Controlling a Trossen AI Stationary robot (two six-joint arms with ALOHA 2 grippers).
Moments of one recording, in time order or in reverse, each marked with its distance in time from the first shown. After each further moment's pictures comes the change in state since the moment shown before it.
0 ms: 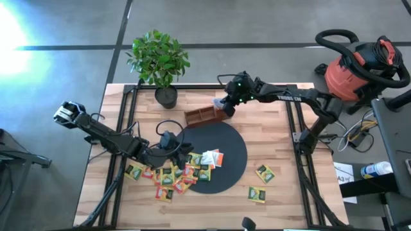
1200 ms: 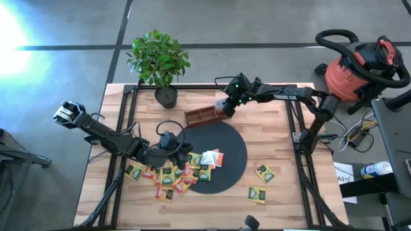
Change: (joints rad) left arm 0.000 0.000 0.000 -0.027 -0.001 -0.009; right arm -0.010 0.053 0.001 -0.057 0.098 0.008
